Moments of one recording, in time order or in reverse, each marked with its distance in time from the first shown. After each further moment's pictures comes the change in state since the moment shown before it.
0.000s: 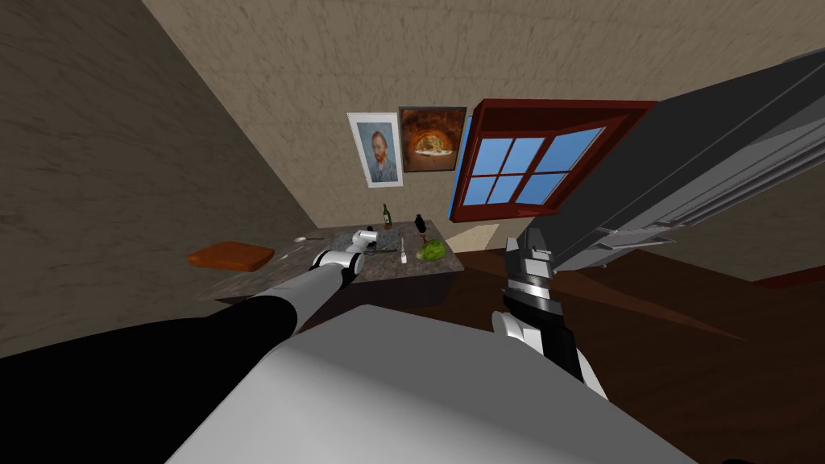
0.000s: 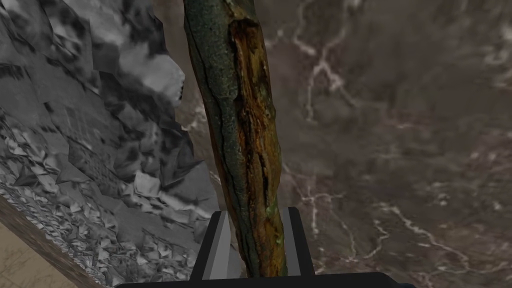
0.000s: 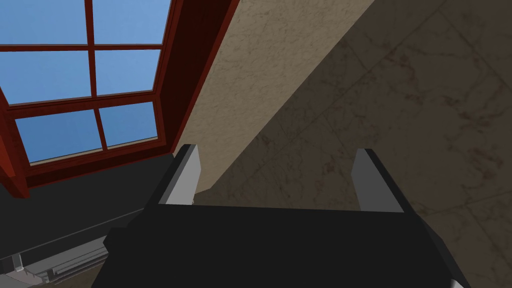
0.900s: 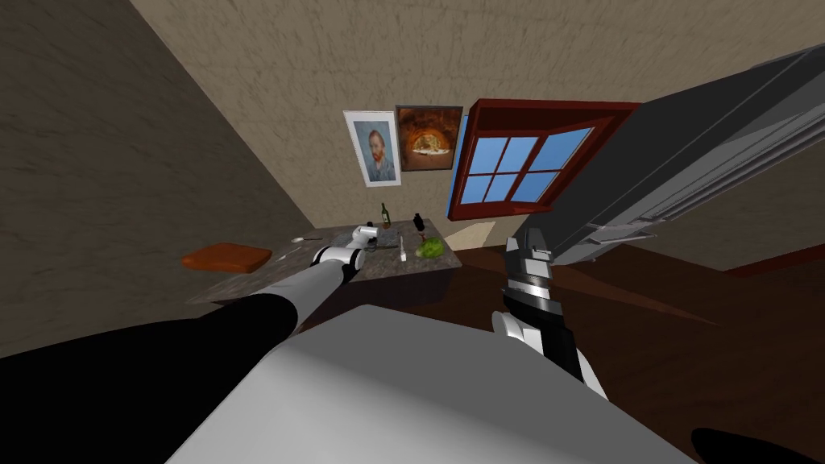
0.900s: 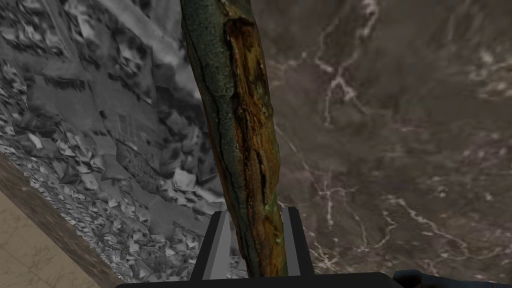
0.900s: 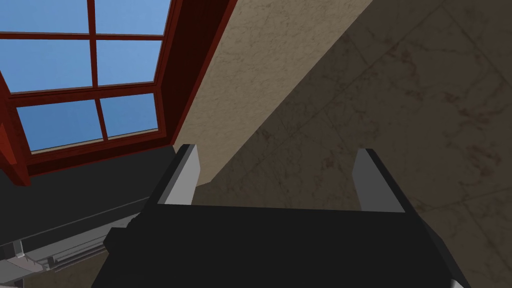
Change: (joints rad) left arm -0.057 0.006 0.019 0.000 -0.009 0.025 -0.002; right arm 0.000 0.000 0.000 0.000 0.000 0.000 0.000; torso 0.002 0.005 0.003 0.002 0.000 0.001
